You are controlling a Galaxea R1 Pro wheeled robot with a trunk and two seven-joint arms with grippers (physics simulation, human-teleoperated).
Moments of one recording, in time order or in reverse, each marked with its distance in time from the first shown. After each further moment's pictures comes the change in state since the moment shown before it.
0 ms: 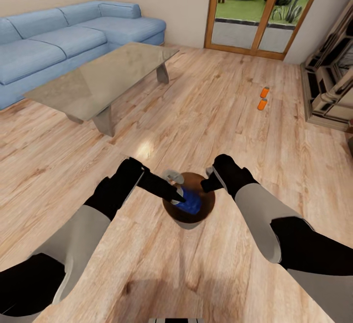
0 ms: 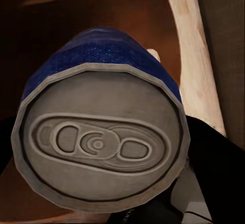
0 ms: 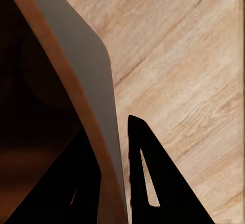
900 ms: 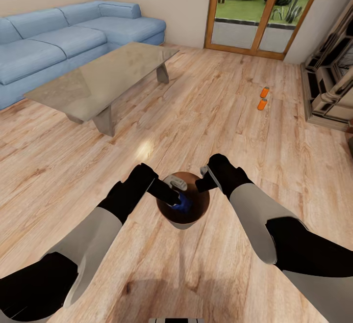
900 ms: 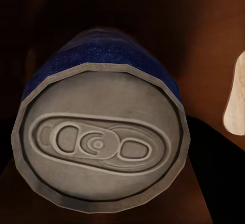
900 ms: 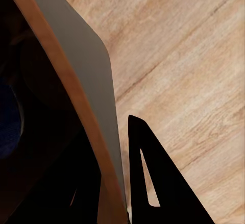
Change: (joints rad) left arm 0.005 -0.081 -0.005 0.105 -0.058 0.000 0.322; right arm -0.002 0.036 0.001 -0.004 -0.005 0.000 0.001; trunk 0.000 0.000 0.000
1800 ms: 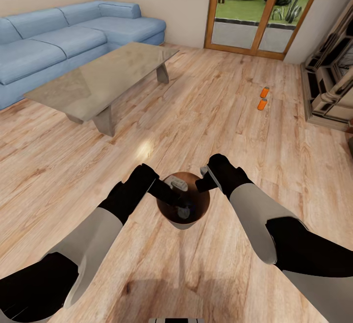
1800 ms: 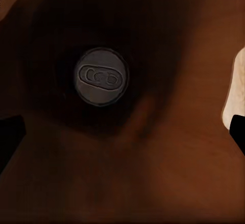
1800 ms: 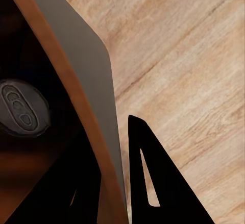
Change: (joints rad) left arm 0.002 -0.002 -0.008 0.000 0.002 0.000 0.001; right arm 0.000 0.000 0.001 0.001 0.008 -0.001 -0.001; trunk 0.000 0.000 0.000
